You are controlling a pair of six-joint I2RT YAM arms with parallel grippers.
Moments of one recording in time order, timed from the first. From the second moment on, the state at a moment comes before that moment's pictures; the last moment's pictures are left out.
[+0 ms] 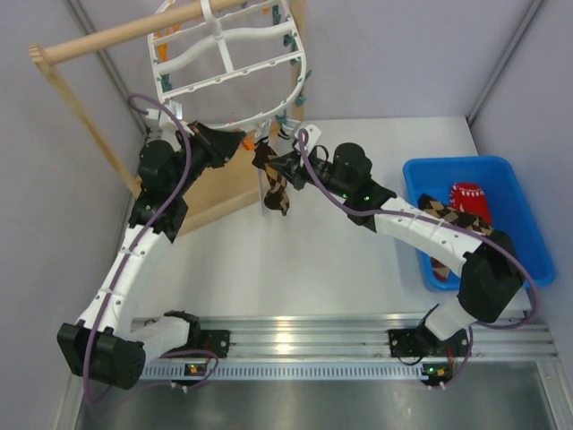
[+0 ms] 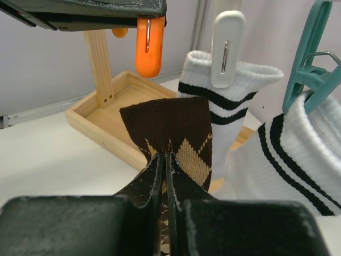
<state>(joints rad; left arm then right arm) -0.24 1.11 1.12 0.08 0.29 -0.74 0.76 1.52 1.22 0.34 -0.31 -0.11</state>
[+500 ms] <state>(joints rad) -0.23 1.12 1.12 0.09 0.30 -0.74 0.78 1.55 1.26 0.40 -0.28 -0.11</state>
